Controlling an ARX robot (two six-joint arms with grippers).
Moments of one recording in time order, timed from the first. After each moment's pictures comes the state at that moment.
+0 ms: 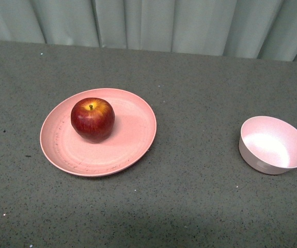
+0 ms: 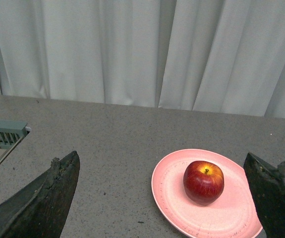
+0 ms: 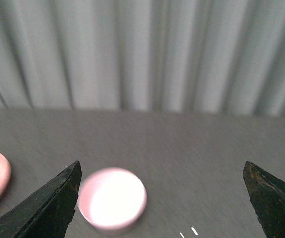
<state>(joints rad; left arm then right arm) 0.00 0.00 0.02 0.00 0.00 0.00 0.06 0.18 0.06 -0.11 0.19 -0.07</state>
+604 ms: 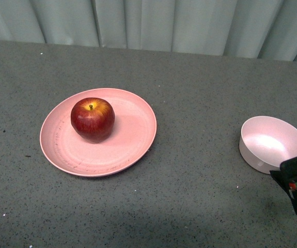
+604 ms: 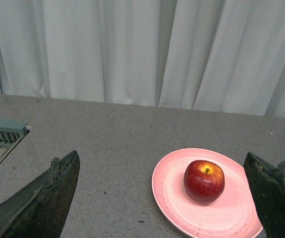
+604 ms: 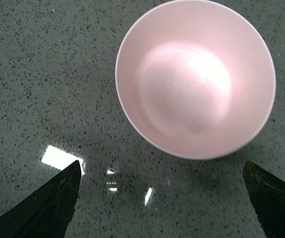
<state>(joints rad) 0.00 0.00 0.02 0.00 0.00 0.00 0.13 1.68 0.49 0.28 -0.07 -0.24</state>
